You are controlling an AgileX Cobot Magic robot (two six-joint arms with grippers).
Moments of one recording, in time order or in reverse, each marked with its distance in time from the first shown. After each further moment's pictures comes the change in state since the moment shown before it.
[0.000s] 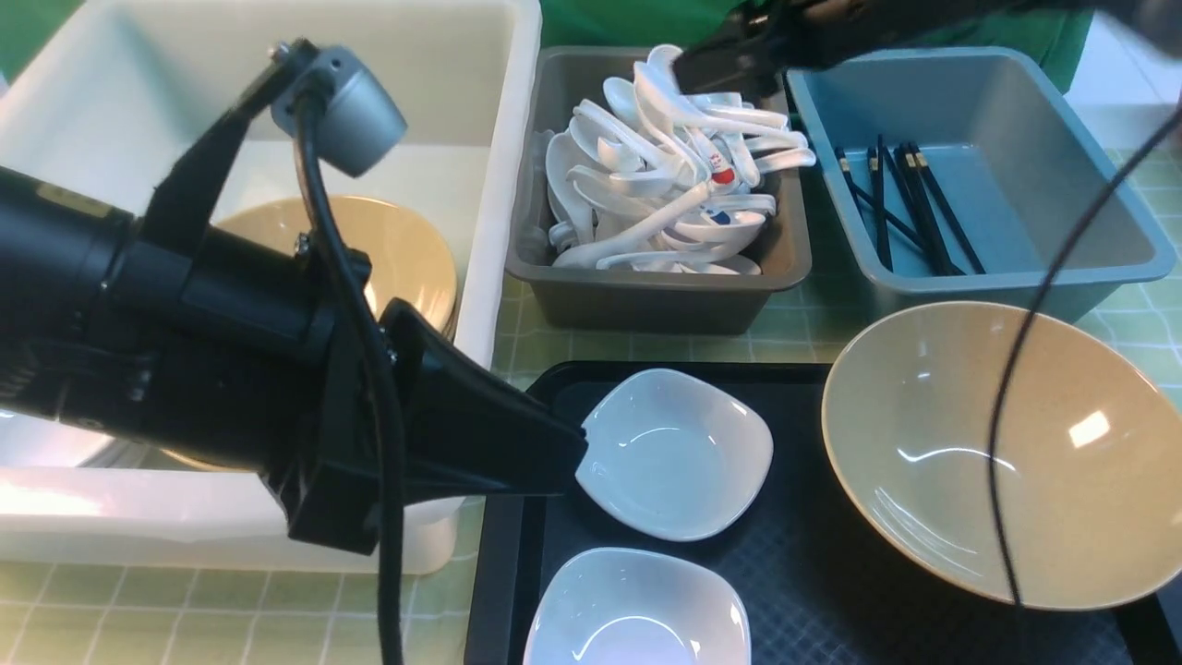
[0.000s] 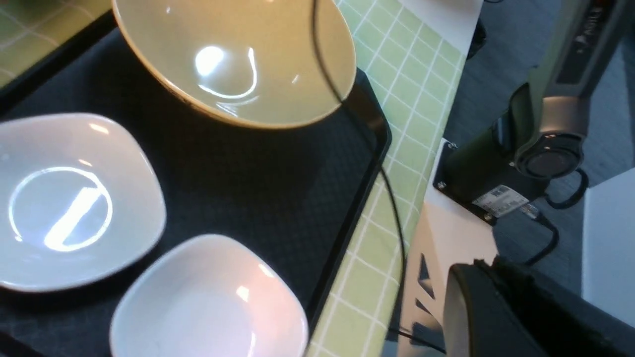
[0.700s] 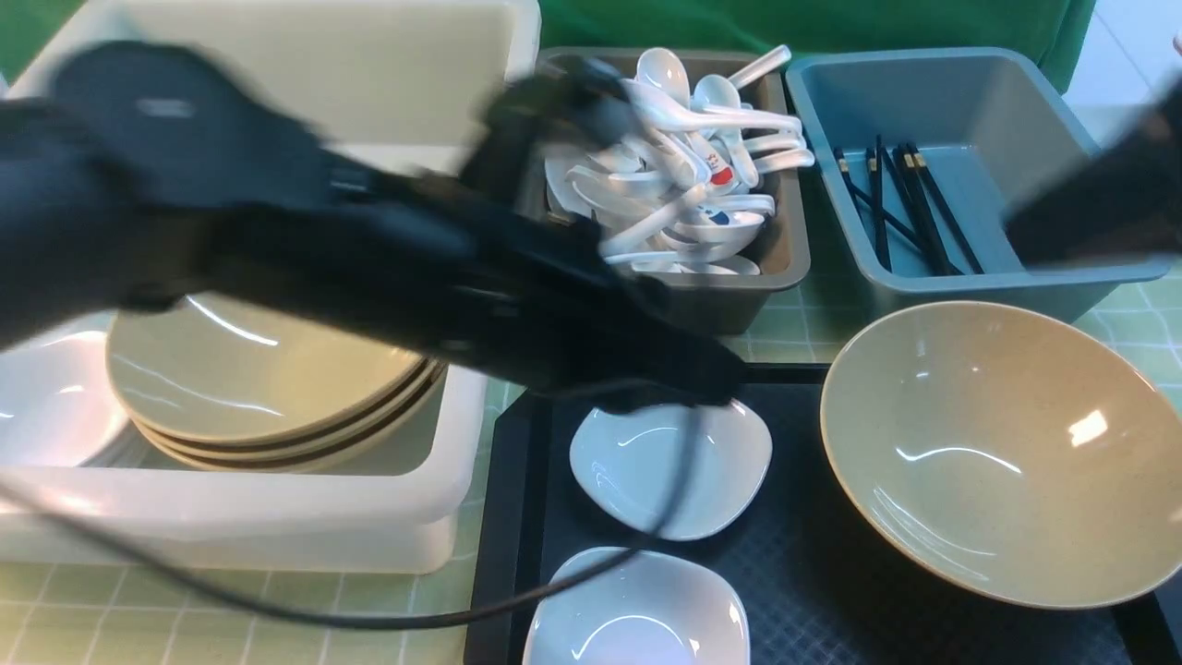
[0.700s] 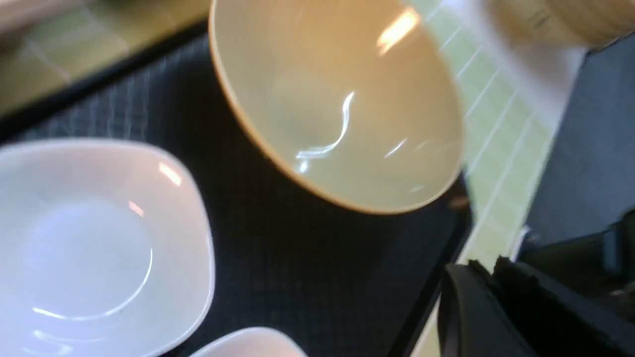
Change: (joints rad) right arm -0.007 -0.953 0.819 -0.262 0.163 0.335; left arm -0.273 0.383 -0.143 0.104 -0.371 -0.291
